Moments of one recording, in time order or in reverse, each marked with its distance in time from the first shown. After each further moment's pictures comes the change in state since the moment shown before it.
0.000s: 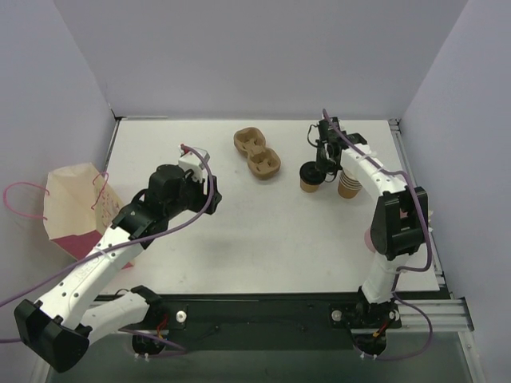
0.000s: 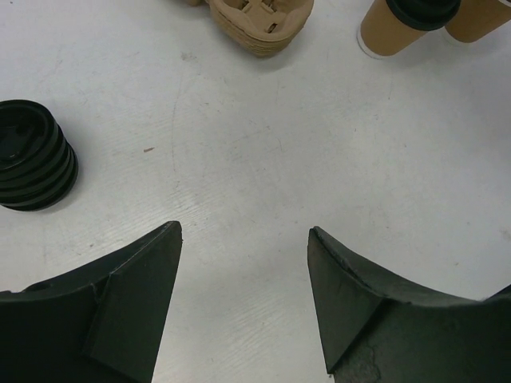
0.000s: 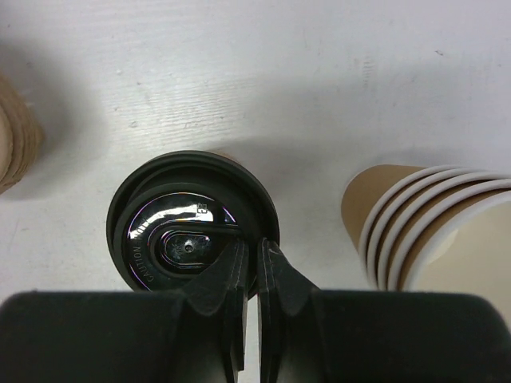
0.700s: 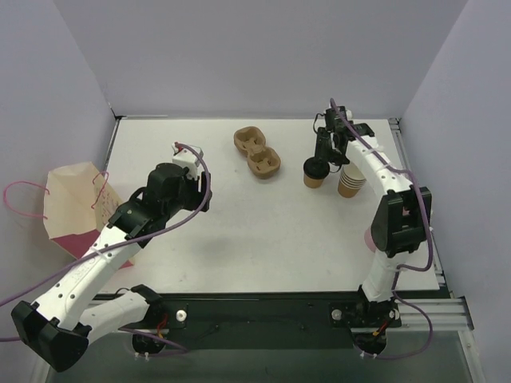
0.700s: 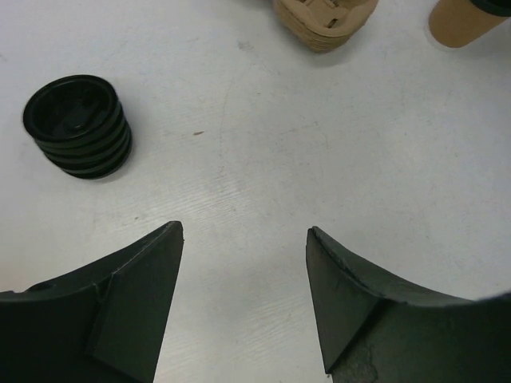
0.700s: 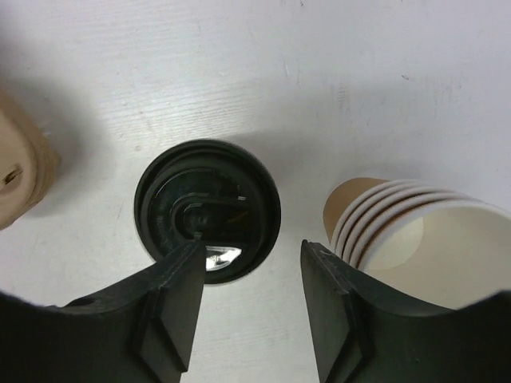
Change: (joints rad) left arm -0.009 -0.016 0.016 -0.060 -0.127 0.001; right arm -0.053 0.045 0.136 -0.074 0.013 0.002
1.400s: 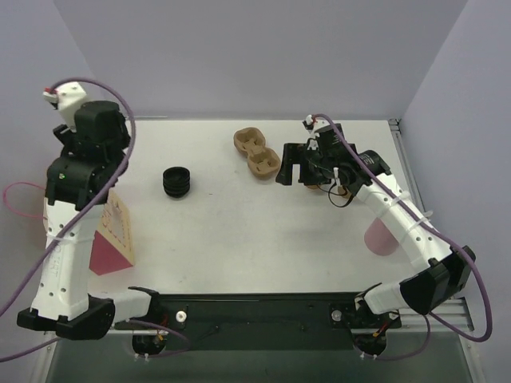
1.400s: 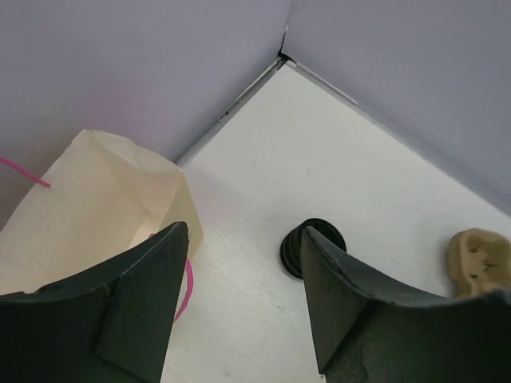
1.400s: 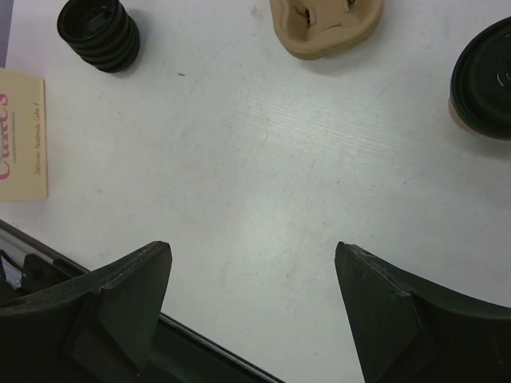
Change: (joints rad) left arm 0.288 0.216 0.772 -0.499 -0.658 -0.241; right arm 0.270 -0.467 -0.199 -0.018 -0.349 0.095
